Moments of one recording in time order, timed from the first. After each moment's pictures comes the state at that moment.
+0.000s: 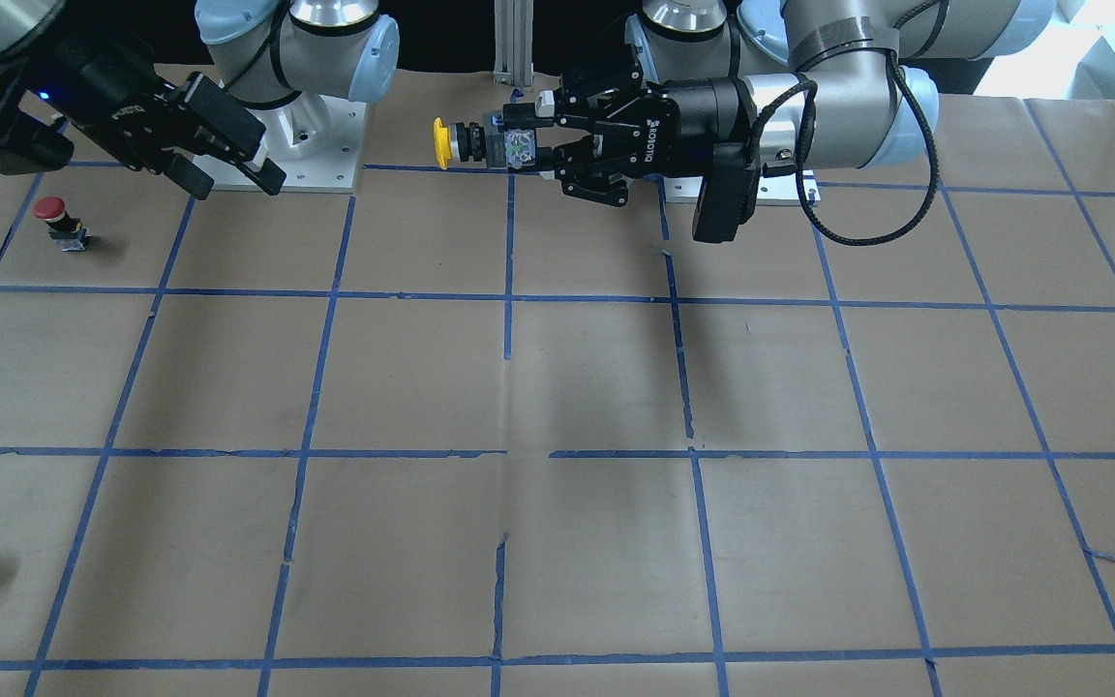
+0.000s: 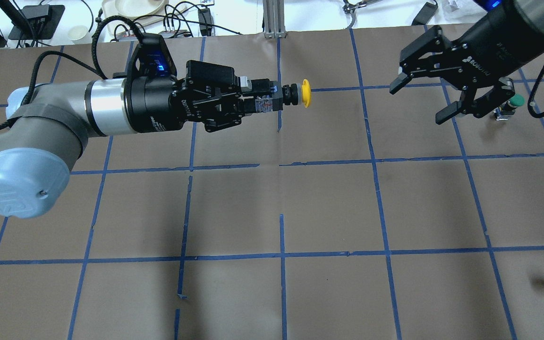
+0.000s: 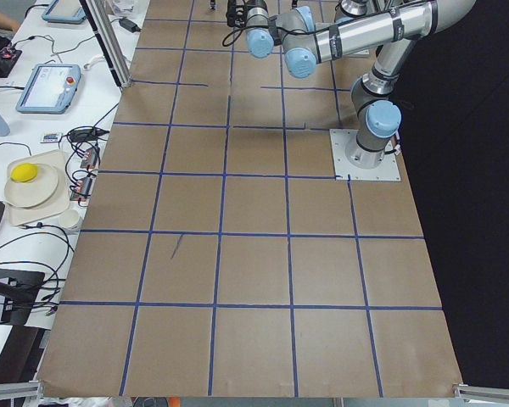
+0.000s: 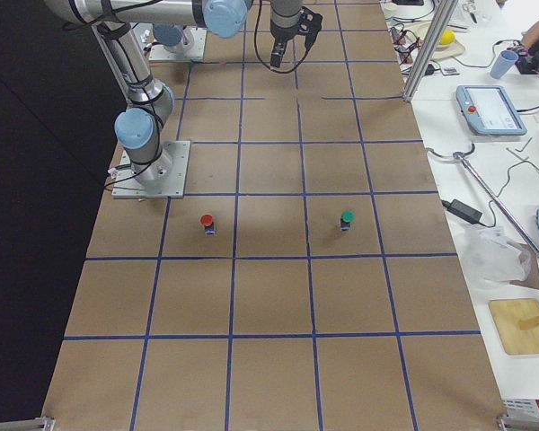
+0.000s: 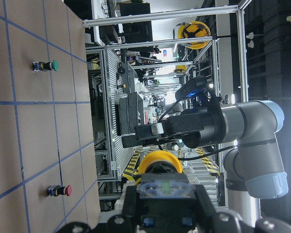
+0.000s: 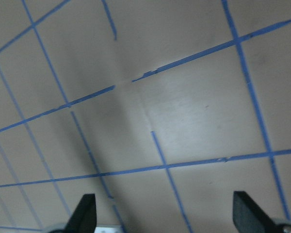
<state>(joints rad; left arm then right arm) -1.49 -1.48 -1.99 -1.58 0.05 0.40 1.30 -1.67 1.60 -1.29 -0.96 0.07</state>
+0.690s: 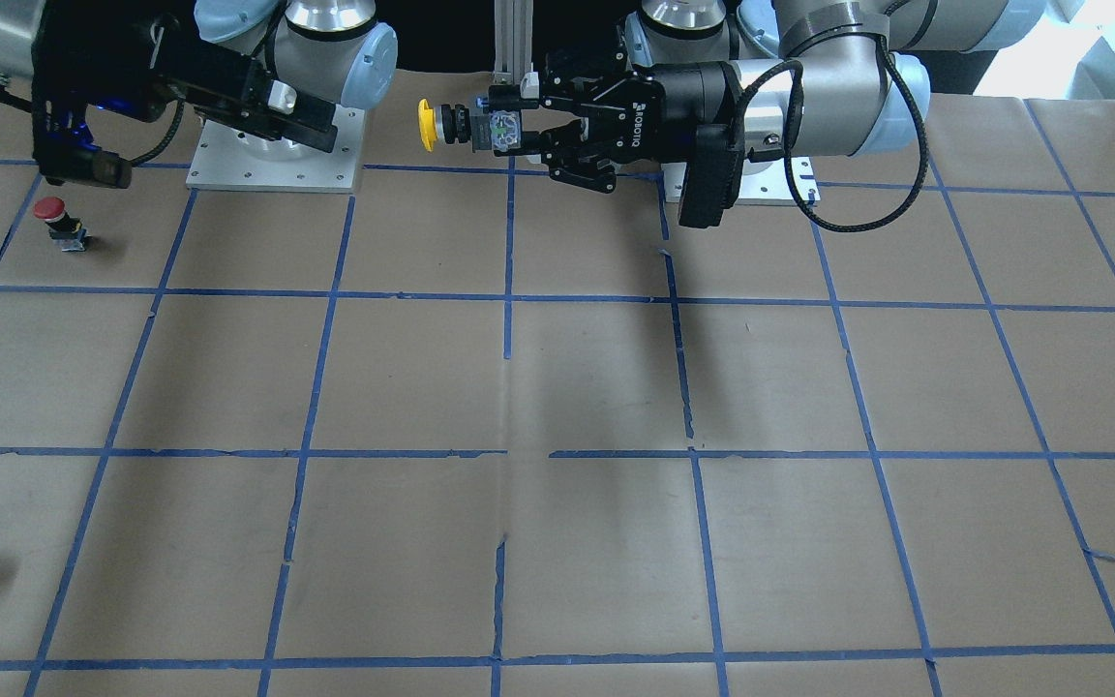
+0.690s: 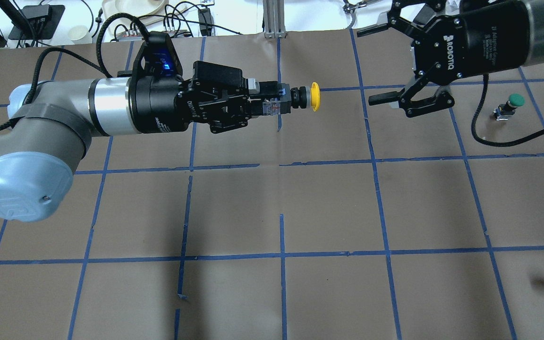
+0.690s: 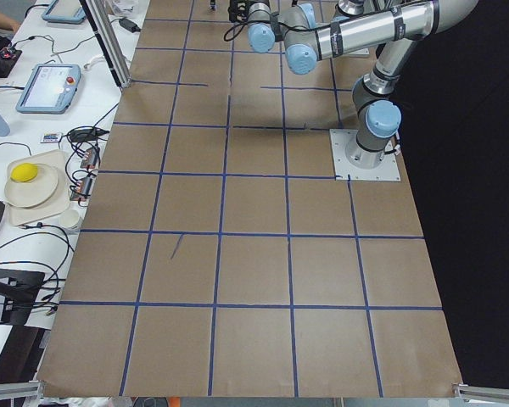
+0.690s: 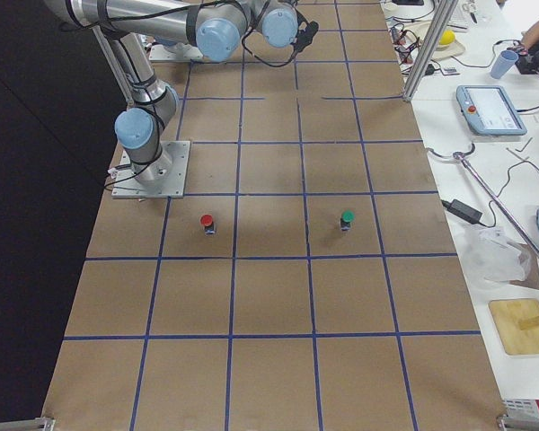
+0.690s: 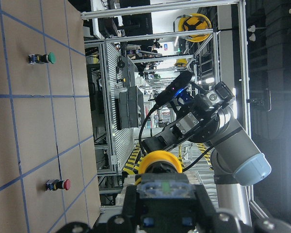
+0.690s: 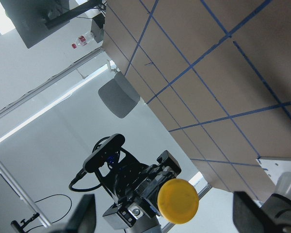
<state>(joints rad) -1.51 -1.47 -1.99 -1.55 0.06 0.37 1.29 -1.69 1.71 -1.09 -0.38 0.08</state>
